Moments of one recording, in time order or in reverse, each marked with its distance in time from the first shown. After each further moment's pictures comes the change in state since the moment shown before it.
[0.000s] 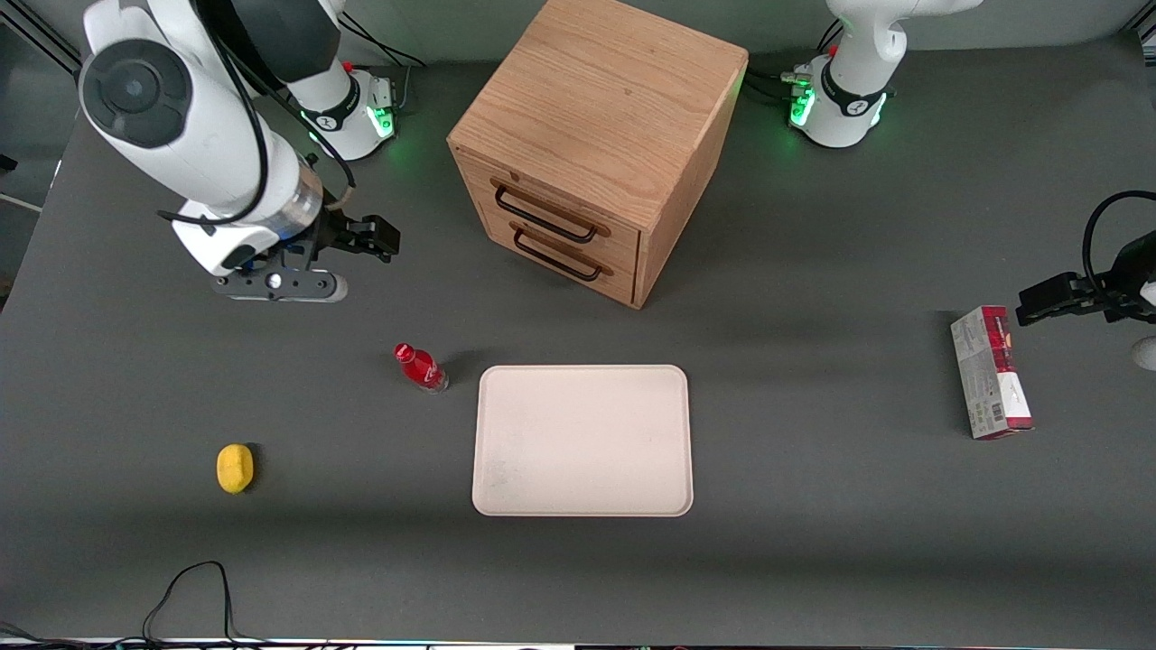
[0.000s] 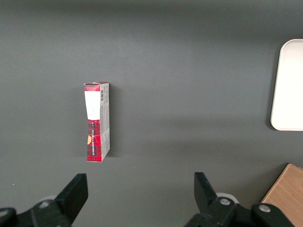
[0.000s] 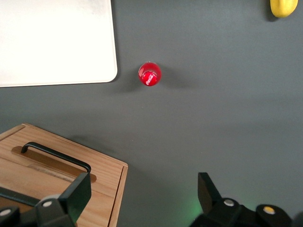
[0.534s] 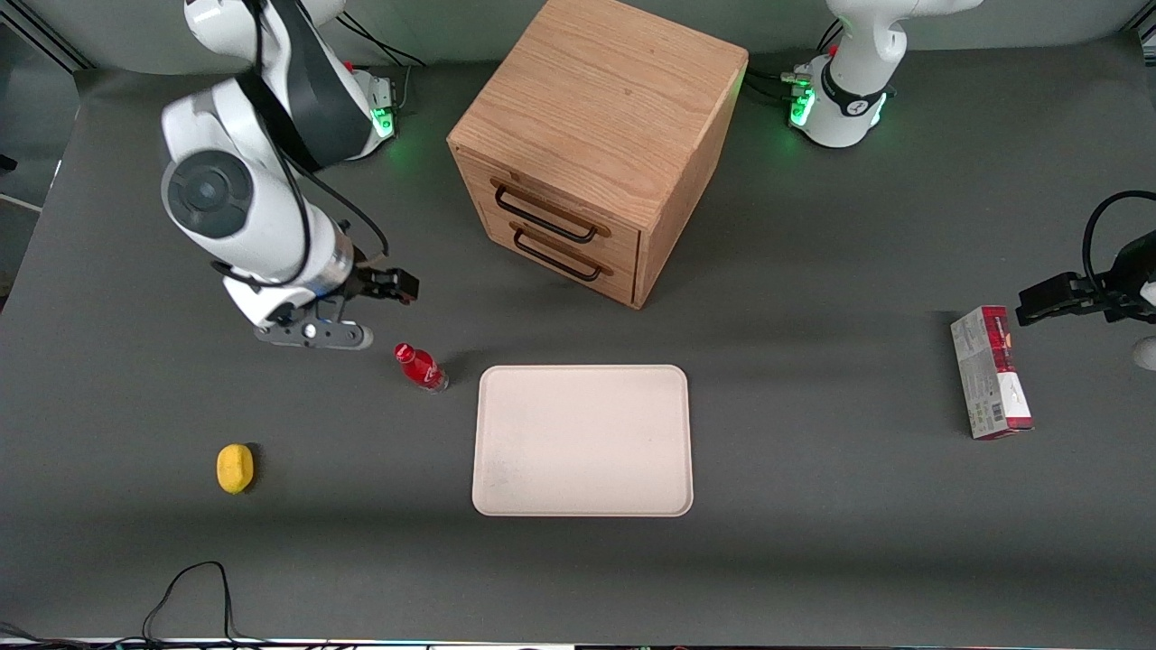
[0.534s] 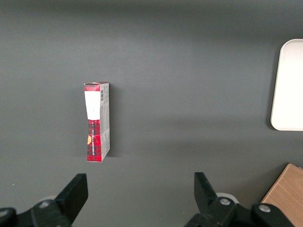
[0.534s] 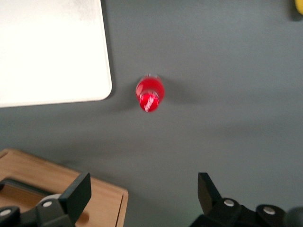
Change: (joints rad) arm -0.008 0.028 -0.011 -0.246 0.006 0.316 -0.005
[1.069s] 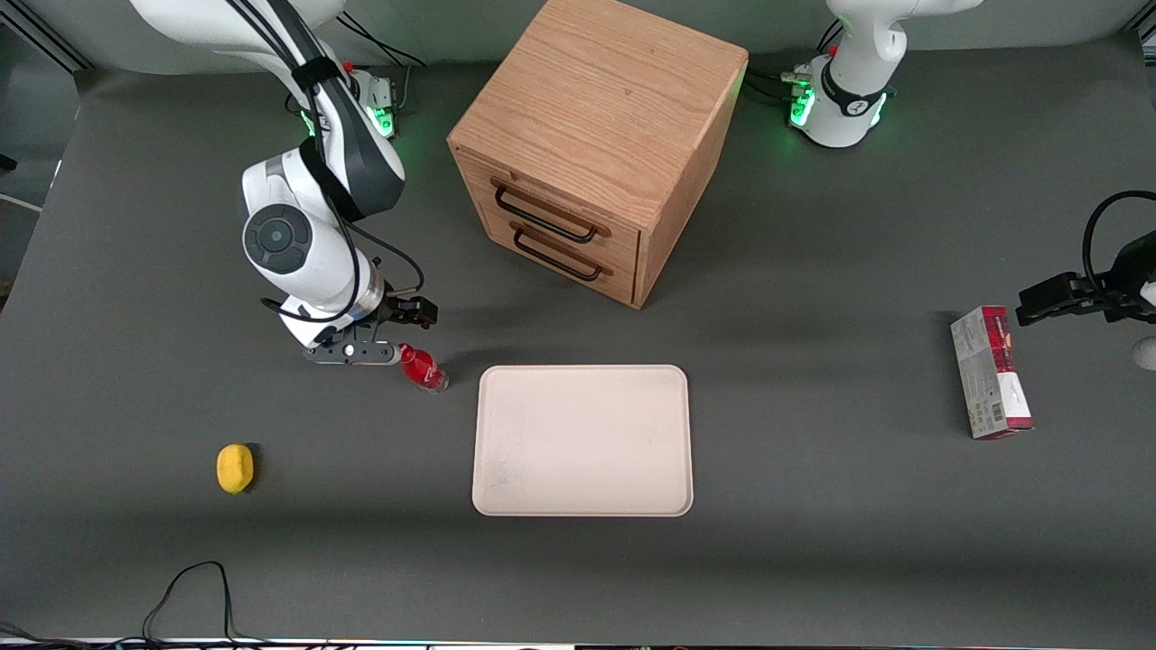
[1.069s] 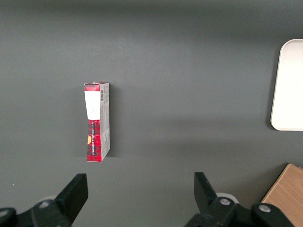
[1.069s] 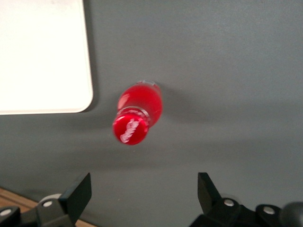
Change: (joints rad) arm -0.001 0.003 -0.018 -0.286 0.000 0.336 -0.070
